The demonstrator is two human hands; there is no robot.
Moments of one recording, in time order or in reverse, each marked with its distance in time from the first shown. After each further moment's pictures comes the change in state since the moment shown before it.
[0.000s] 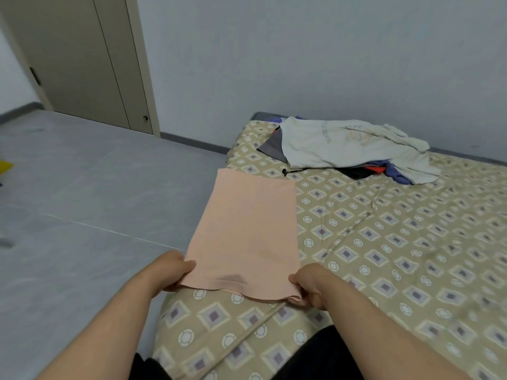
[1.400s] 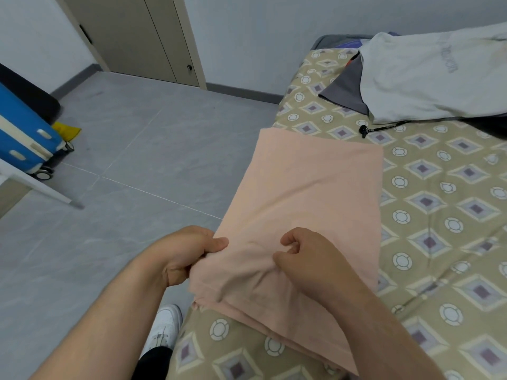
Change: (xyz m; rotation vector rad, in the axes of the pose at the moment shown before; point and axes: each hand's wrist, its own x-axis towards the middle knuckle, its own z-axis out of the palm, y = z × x) left_hand 0.049 0.040 -0.013 -0.441 -0.099 -0.263; right_hand 0.039 -0.078 0.078 -0.529 -0.036 -0.685
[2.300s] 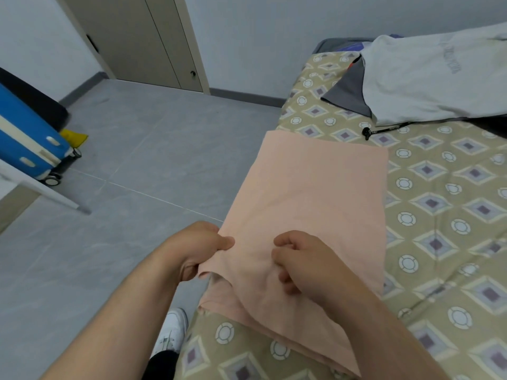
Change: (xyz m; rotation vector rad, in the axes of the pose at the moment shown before) left_hand -0.007 0.016 0.010 0.262 0.161 0.087; right_hand -0.002 -0.014 0.005 0.419 -0.147 0.103
